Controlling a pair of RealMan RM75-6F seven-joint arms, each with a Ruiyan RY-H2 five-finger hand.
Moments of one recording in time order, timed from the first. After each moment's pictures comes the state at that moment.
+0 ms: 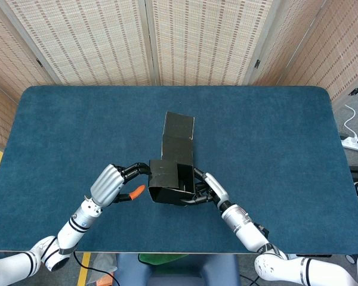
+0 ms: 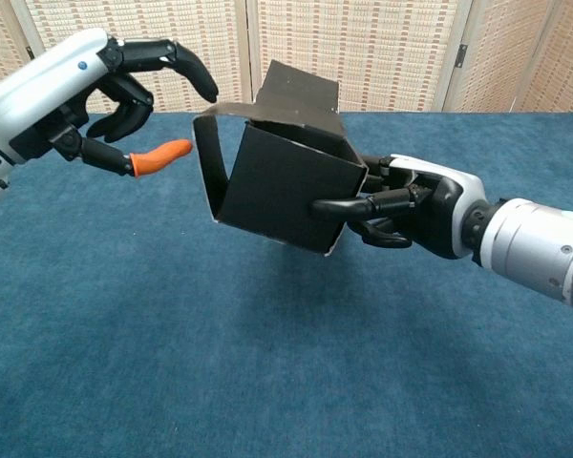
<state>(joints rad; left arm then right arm) -0.65 -1.61 -0.11 -1.22 1.78 1.47 -0.30 0.54 -1.63 0.31 -1.64 -1.20 0.77 0.72</state>
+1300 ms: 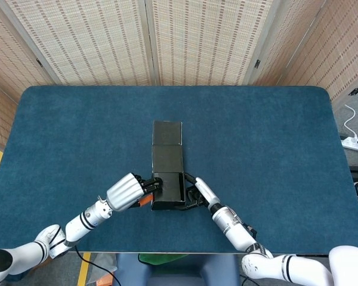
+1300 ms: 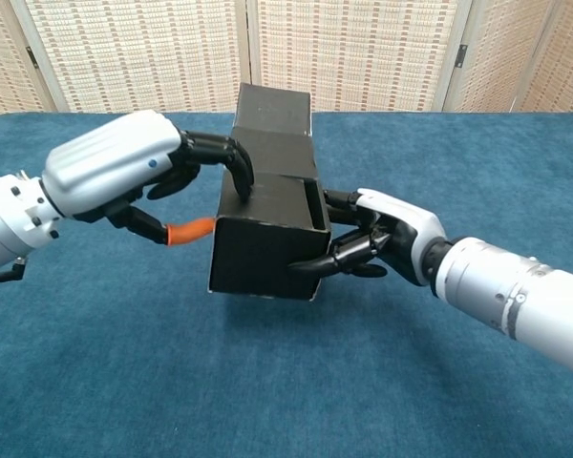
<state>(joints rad) -0.75 -1.74 0.01 -0.89 1.89 1.47 -0.26 0.61 -1.79 0.24 -1.43 -1.23 0.81 0.58</state>
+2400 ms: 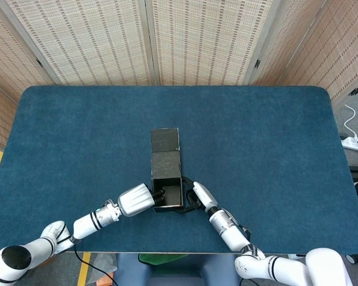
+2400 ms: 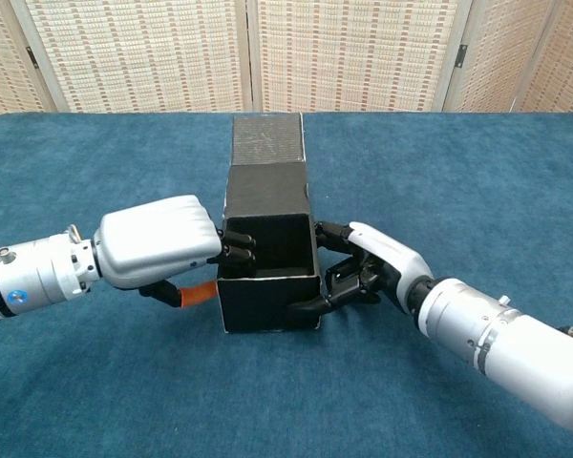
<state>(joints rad) -0.81 -1.82 0.14 -0.73 1.89 1.30 -0.10 0.62 -1.94 0.17 -1.15 -1.34 0.86 0.65</state>
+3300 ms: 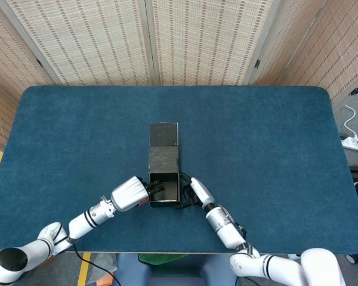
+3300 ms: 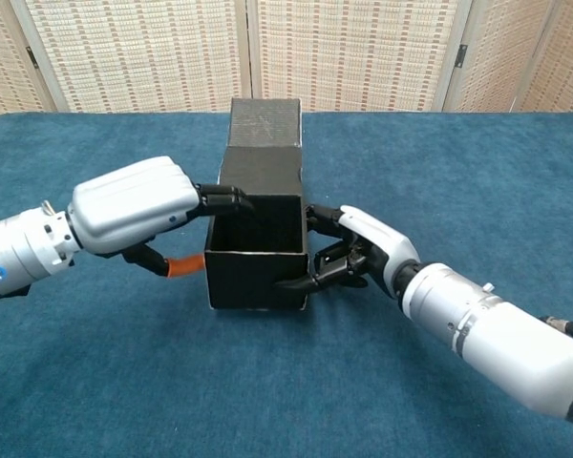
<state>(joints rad) -0.77 -1.80 0.10 -0.73 1.83 1.41 -0.16 0.64 -1.99 0.23 -1.11 -1.34 0.89 0.65</state>
